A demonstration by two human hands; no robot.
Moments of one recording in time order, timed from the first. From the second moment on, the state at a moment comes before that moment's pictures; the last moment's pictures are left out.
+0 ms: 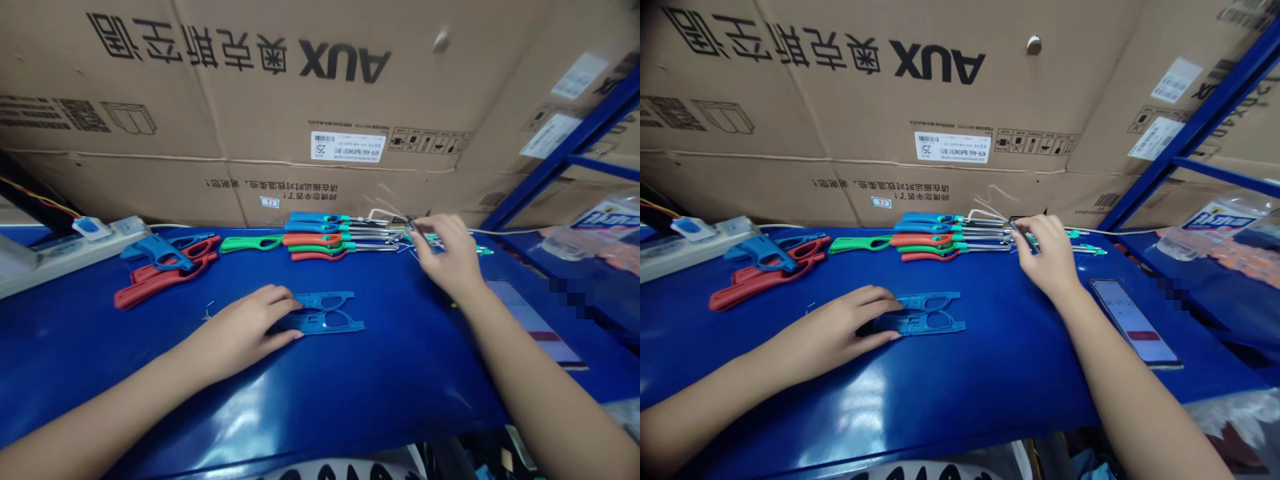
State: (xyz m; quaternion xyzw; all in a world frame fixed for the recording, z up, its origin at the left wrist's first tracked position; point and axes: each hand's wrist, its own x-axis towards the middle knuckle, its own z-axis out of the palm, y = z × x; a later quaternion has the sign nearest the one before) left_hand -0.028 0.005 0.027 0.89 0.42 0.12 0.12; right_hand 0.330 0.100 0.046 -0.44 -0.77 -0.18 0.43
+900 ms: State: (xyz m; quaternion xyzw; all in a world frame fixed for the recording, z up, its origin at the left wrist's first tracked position) left_hand -0.009 -0.016 0.032 0.83 0.43 0.36 0.05; right_hand 0.236 0.017 0.013 -0.21 -0.91 0.16 0.33
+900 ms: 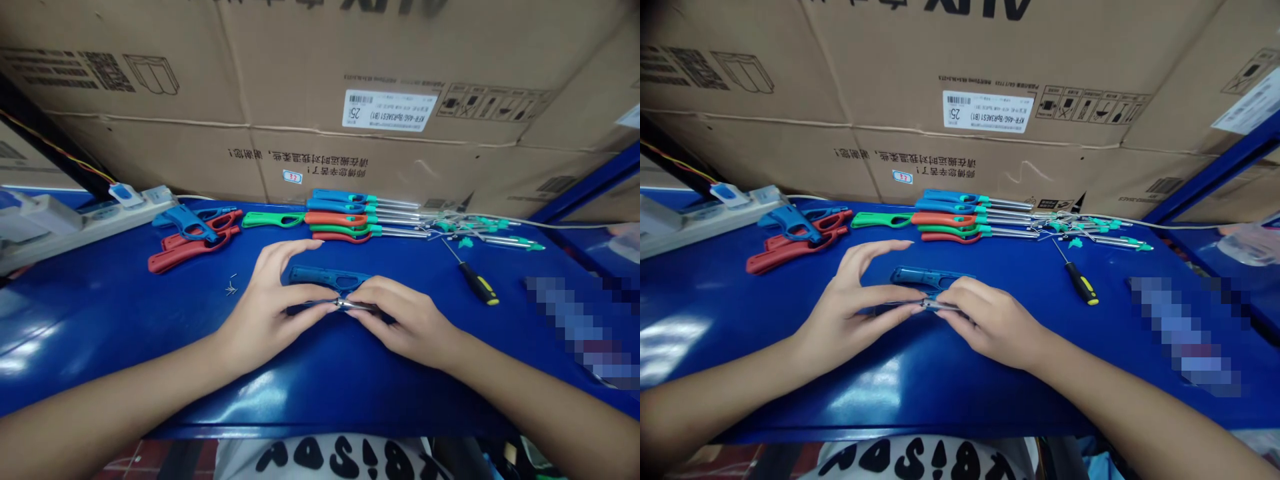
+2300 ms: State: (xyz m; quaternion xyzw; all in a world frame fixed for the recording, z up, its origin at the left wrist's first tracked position) left_hand -0.009 -0.009 0.024 0.78 0.45 0.39 0.21; right_hand 0.273 0.043 0.041 -0.29 -0.92 0.21 0.17
